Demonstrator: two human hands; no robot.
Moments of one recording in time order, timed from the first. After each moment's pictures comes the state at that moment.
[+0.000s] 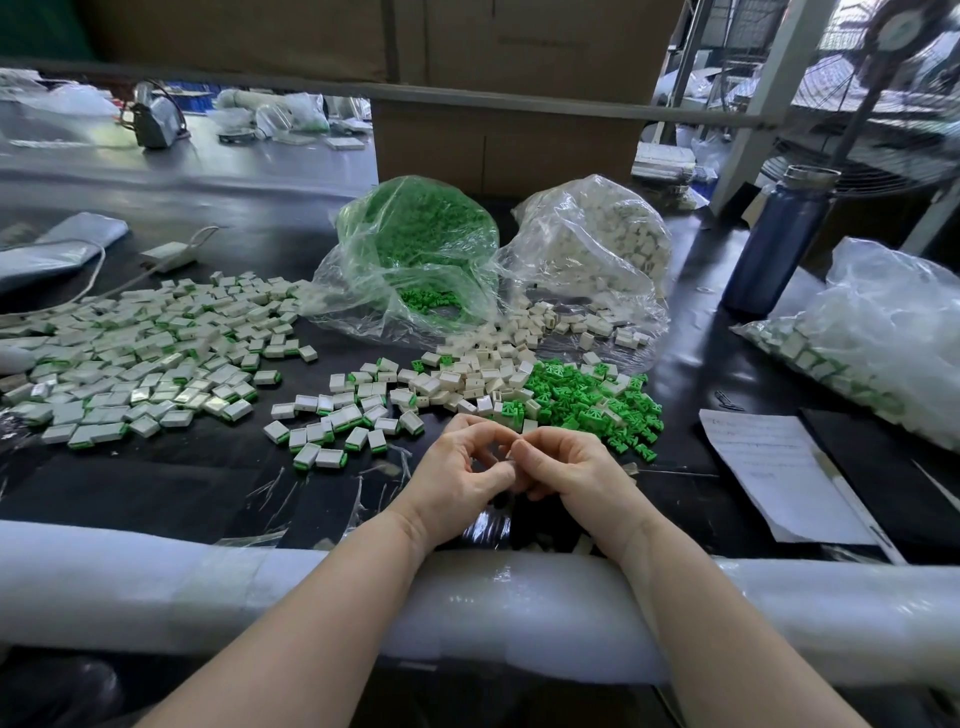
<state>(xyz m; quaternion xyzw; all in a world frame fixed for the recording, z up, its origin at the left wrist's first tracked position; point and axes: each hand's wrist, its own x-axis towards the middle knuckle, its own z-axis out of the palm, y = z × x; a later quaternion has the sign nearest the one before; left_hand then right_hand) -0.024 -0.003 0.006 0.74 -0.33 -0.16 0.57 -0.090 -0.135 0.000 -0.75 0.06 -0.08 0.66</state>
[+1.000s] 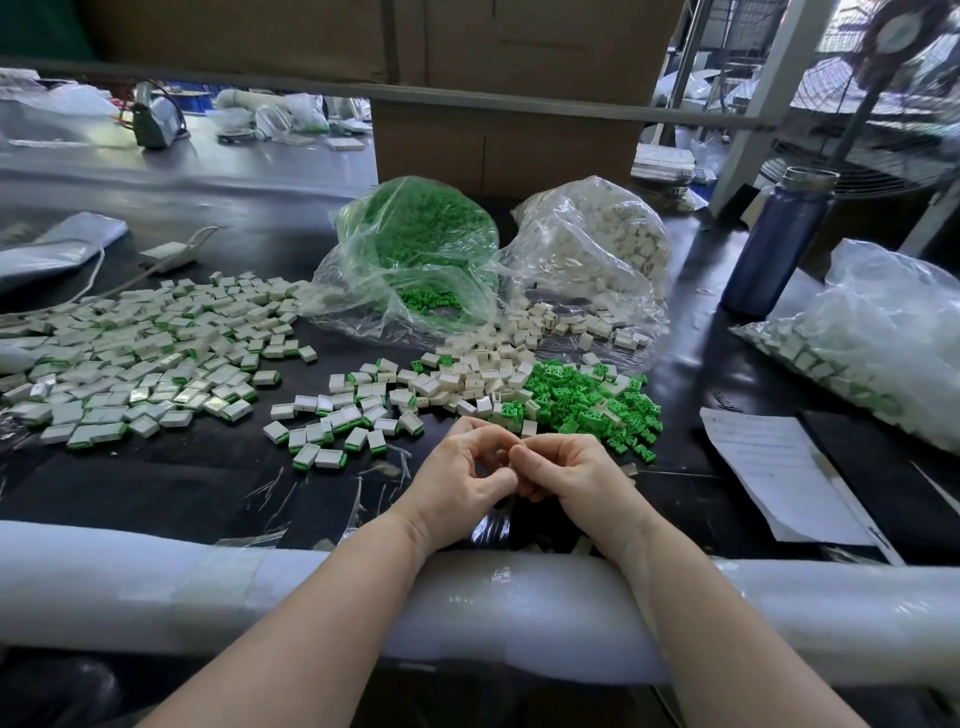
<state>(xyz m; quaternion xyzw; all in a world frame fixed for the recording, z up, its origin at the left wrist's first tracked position) -0.025 -0.004 0.004 0.75 -0.35 -0.15 0.54 -0.091 -0.135 0.001 -0.75 0.06 -0.08 0.65</state>
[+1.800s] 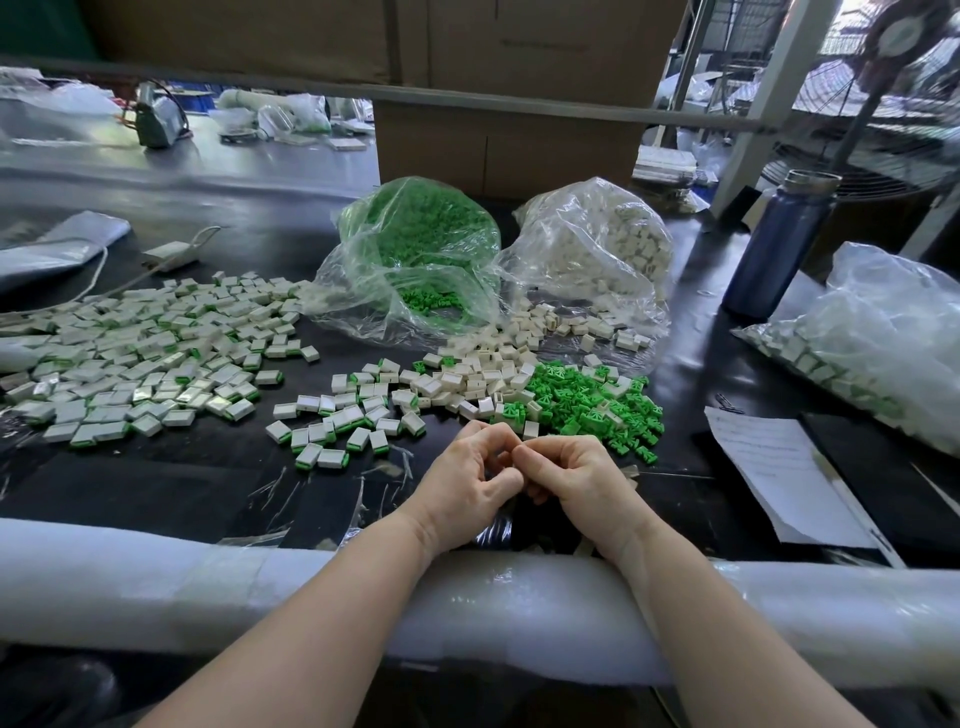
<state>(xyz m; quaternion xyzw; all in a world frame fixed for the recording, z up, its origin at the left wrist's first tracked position) -0.022 -0.007 -0.002 0.77 -0.37 -0.14 0.51 -0.091 -0.134 0.000 -0.75 0.07 -0.09 0.65</state>
